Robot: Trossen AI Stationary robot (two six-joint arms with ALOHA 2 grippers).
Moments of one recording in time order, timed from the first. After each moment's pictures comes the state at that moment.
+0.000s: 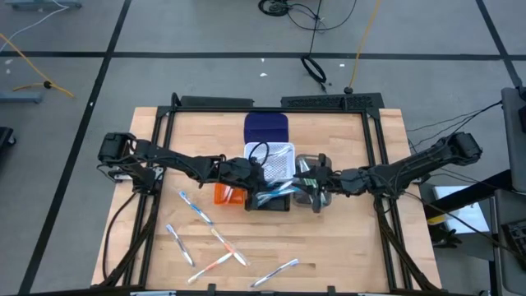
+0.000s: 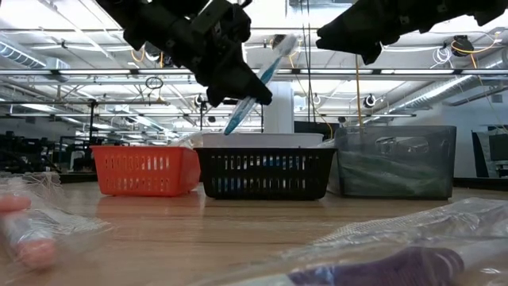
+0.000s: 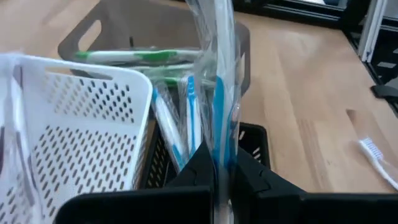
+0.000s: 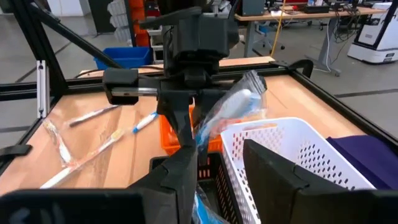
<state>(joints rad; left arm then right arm) -0.05 1.64 0.94 0.15 0.04 -0.17 0.27 1.13 0.57 0.34 0.42 0.14</state>
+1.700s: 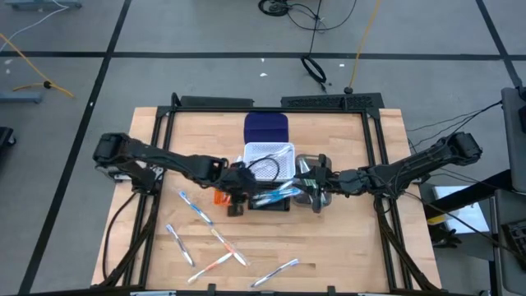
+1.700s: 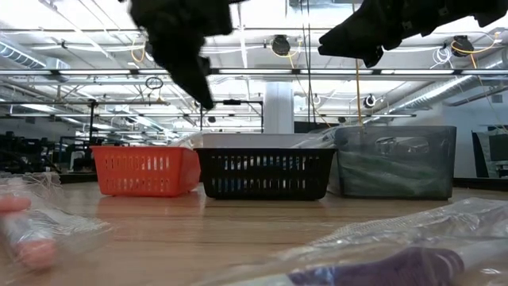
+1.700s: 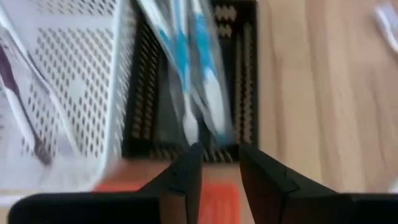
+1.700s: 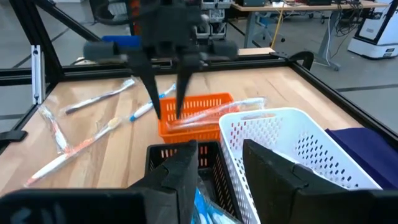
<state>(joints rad) -0.12 1.60 1.16 -0.55 0.00 -0.12 0.27 1.13 0.57 0.30 0.42 0.14</state>
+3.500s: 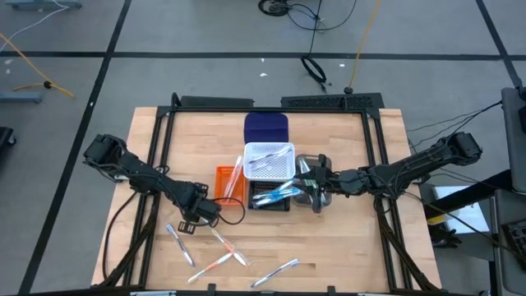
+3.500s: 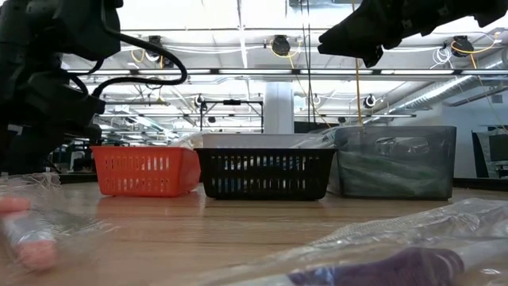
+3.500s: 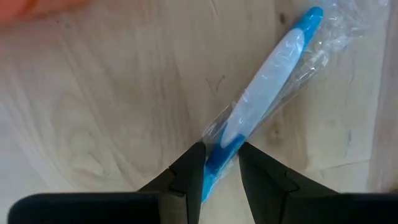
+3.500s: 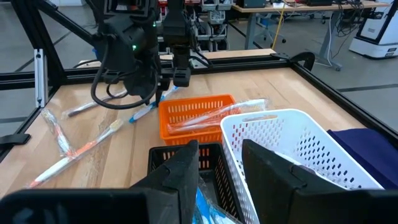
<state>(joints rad) -0.39 1.54 0.75 -0.83 0.07 -0.16 0.27 1.13 0.57 0.30 0.41 0.14</state>
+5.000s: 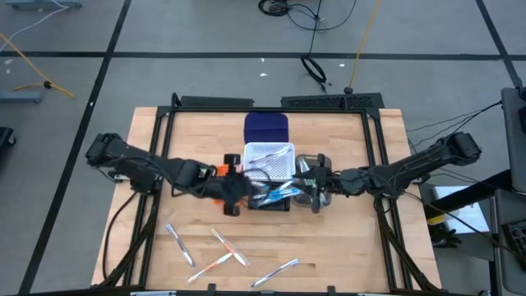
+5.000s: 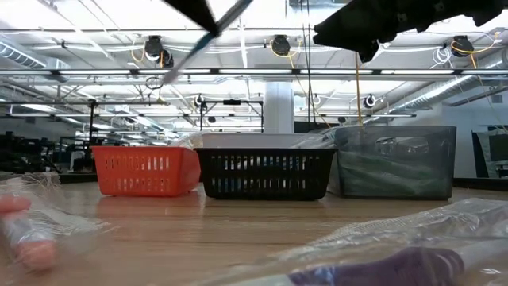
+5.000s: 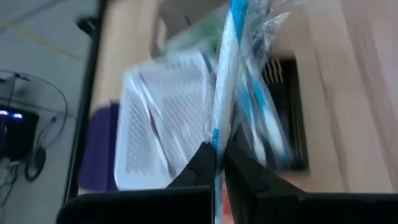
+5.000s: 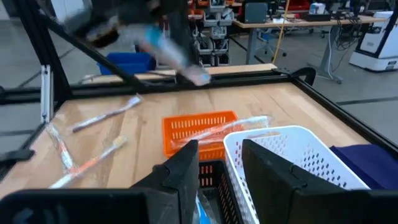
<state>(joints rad) -0.29 1.54 1.39 -0.79 -0.47 0.01 0.28 1.15 0.57 0.39 0.41 0.12</state>
